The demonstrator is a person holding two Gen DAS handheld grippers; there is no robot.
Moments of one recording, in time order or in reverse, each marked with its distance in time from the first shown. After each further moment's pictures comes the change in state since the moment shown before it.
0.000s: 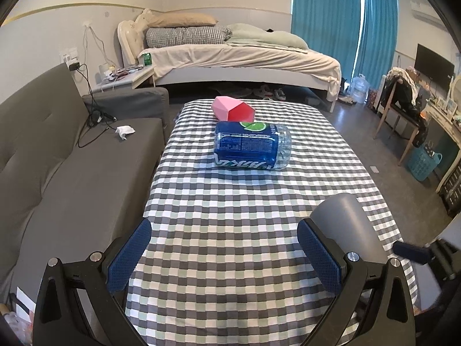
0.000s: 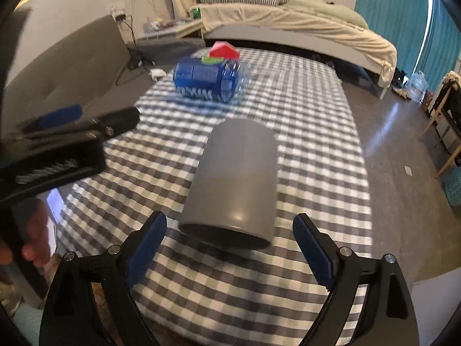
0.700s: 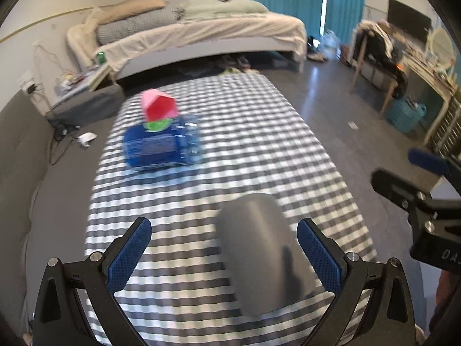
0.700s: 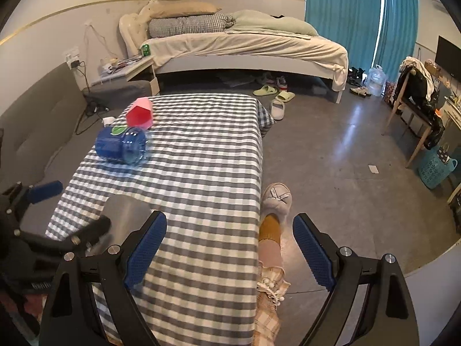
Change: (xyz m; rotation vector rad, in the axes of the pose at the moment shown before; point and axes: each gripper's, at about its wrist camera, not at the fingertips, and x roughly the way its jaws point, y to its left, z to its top) left arm 0.020 -0.109 0.025 0.193 0.168 -0.088; right arm -0.033 -0.126 0.039 0.160 -0.099 -0.136
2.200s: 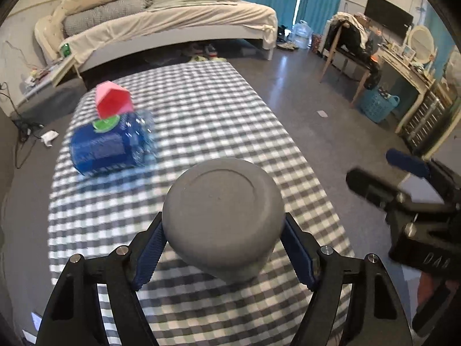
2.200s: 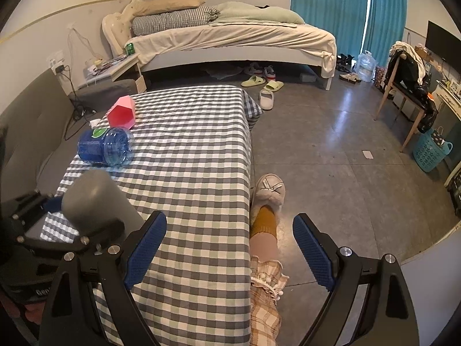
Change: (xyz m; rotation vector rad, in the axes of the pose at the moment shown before) left arm 0.027 -0.016 0.006 0.038 0.058 -0.166; right arm 0.013 -0.010 -0.002 0.056 0.025 -0.041
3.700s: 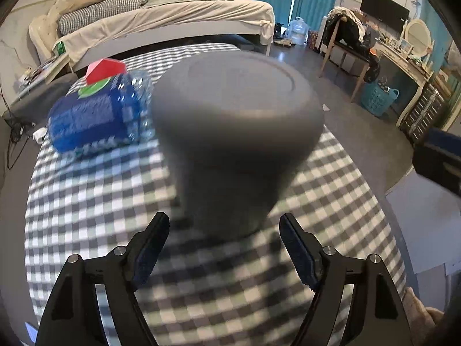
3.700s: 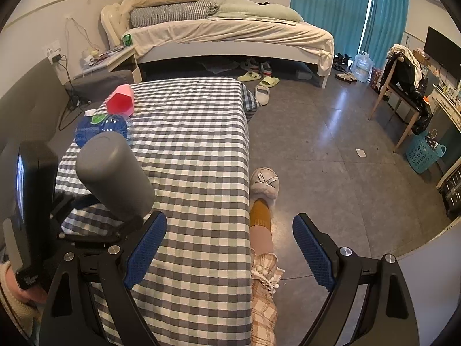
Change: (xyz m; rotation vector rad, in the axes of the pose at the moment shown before) left arm 0.046 0.028 -0.024 0.014 -0.009 -0.007; right arm -0.003 0.018 -0.007 -0.031 0.031 -0.036
